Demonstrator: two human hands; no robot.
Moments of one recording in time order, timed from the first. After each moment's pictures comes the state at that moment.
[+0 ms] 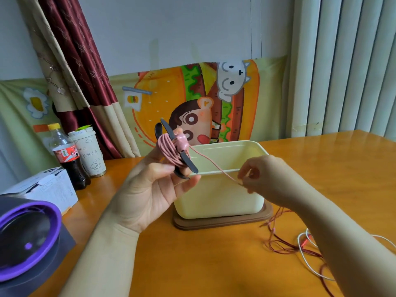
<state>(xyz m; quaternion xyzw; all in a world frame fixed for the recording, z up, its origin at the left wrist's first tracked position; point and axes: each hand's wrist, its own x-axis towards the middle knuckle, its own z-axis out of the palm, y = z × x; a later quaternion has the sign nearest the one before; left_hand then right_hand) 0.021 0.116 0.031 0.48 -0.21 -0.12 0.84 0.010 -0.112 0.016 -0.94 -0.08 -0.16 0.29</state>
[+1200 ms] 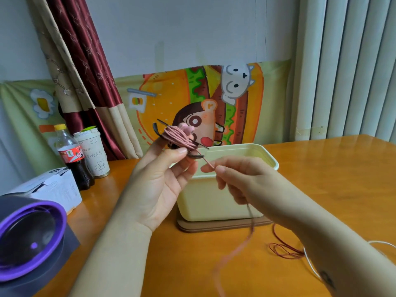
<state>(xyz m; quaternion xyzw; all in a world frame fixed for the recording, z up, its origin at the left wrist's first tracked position) -0.004 0.097 0.049 0.48 -0.21 0.00 0.85 -0.019 -0.070 0.036 -0.77 -0.19 -0.04 0.61</state>
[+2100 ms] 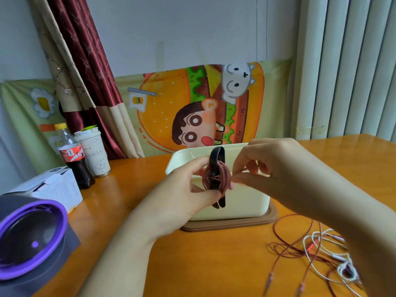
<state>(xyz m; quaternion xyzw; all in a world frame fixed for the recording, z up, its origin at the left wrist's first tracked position) -0.012 0.097 0.039 0.85 -0.27 0.01 0.45 -0.041 -0.095 0.067 -0.91 -0.26 -0.25 0.21</state>
